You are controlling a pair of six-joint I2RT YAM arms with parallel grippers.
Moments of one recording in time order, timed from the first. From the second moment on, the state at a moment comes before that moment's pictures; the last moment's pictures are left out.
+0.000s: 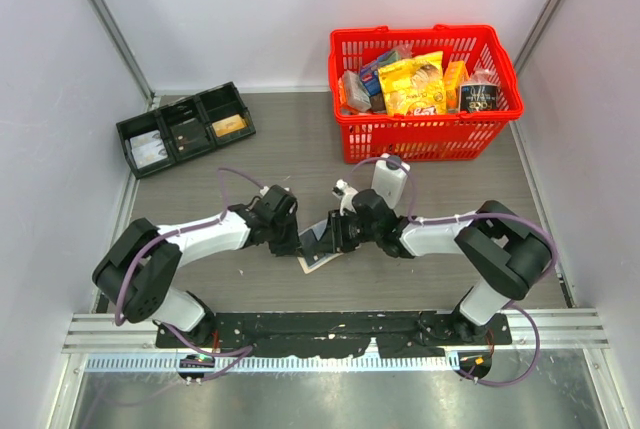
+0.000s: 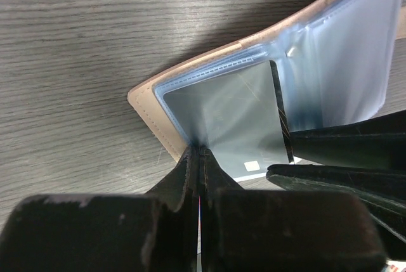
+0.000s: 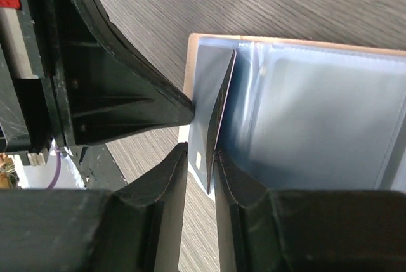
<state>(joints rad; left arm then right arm) -0.71 1.48 0.70 -0.31 0.13 -0.84 0.81 1.61 0.61 0.38 -0.41 0.67</state>
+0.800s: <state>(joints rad) -0.64 1.41 0.68 -0.40 0.07 -0.71 0.84 1.80 0.77 0.41 -0.57 0.68</state>
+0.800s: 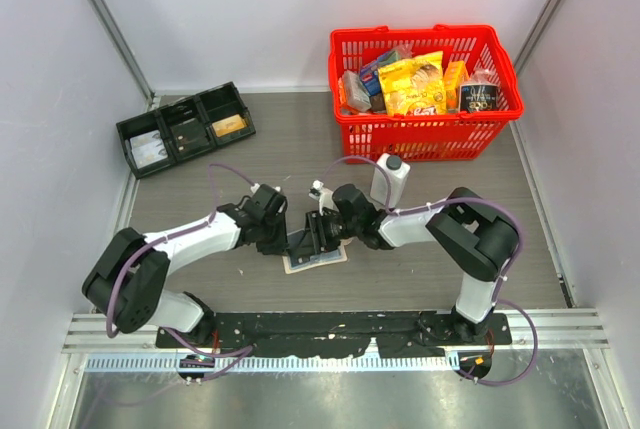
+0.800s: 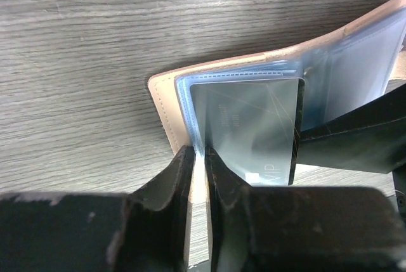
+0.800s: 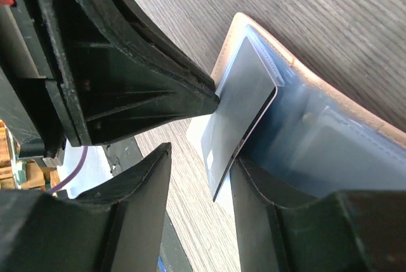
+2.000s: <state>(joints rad) -0.60 1.11 0.53 -0.37 0.05 -0.74 0.85 1.86 0.81 0.42 -0.62 0.73</state>
